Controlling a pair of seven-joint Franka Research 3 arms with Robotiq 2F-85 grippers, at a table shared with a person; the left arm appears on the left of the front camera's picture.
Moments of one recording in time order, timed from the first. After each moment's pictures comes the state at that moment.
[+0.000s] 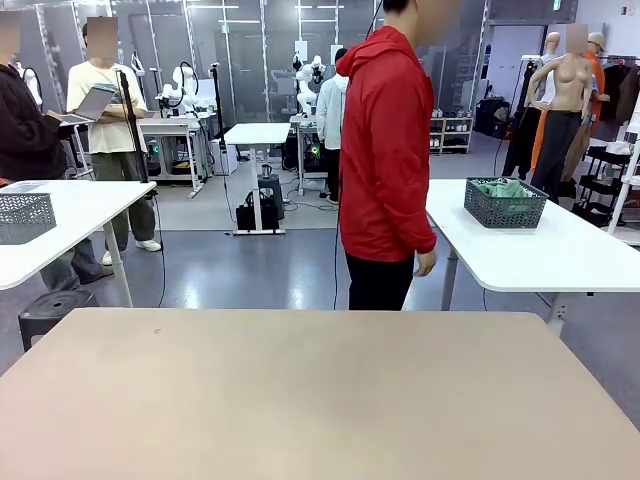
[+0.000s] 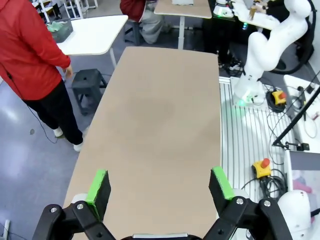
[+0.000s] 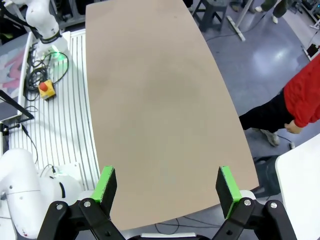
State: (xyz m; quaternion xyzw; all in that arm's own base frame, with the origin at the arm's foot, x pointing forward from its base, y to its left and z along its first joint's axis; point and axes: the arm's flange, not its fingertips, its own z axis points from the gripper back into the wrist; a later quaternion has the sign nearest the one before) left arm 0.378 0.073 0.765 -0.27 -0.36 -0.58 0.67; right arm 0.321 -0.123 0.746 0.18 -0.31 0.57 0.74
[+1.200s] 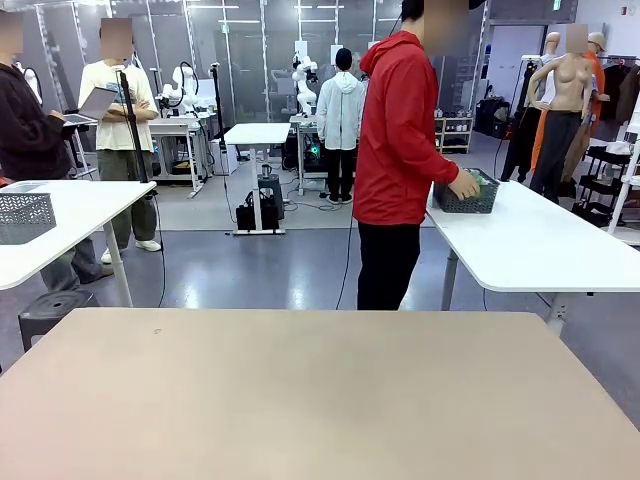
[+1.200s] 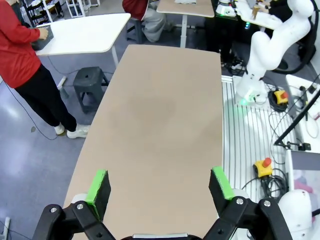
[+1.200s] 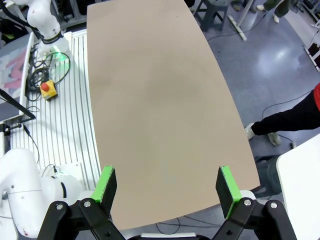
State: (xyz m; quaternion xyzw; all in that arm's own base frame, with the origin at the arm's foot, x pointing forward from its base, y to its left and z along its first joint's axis) left arm 0.381 0.075 0.763 -0.27 -0.36 -0.58 0.68; right arm 0.321 -0.124 0.747 0.18 -0.31 0.57 0.74
